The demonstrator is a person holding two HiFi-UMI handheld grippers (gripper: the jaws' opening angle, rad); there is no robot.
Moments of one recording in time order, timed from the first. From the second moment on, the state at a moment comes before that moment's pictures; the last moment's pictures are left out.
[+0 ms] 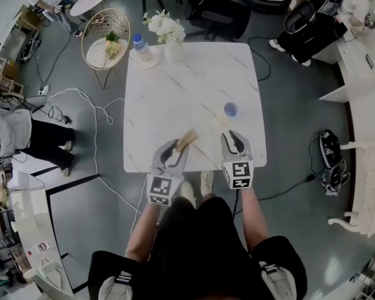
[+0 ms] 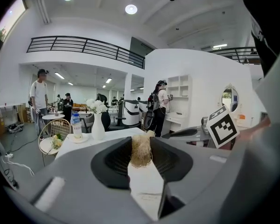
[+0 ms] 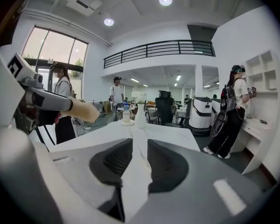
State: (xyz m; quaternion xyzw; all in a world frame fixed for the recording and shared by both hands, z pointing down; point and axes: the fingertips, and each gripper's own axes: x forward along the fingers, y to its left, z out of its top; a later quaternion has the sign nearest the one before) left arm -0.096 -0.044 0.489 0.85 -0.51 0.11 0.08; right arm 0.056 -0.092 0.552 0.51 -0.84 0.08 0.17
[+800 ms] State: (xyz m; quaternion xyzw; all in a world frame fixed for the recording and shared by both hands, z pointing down) left arm -0.108 0.000 0.448 0.87 -0.48 0.07 0.06; right arm 0.049 -0.015 0.483 0.55 -0.83 0.04 0.13
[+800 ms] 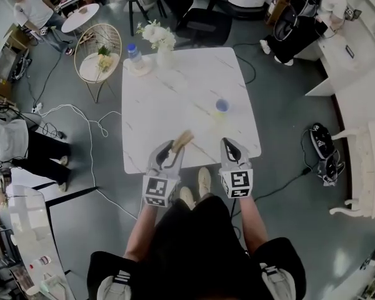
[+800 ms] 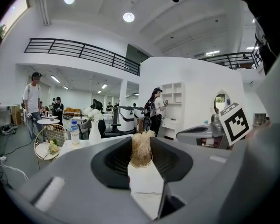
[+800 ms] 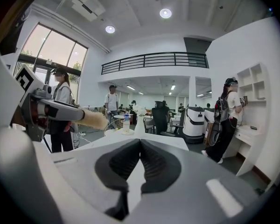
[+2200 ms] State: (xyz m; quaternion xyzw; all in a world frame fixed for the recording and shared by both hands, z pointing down) left arm -0.113 0.025 0.444 0.87 -0.48 0.07 0.05; right arm 0.035 0.015 0.469 0.54 -0.83 0.03 0.11
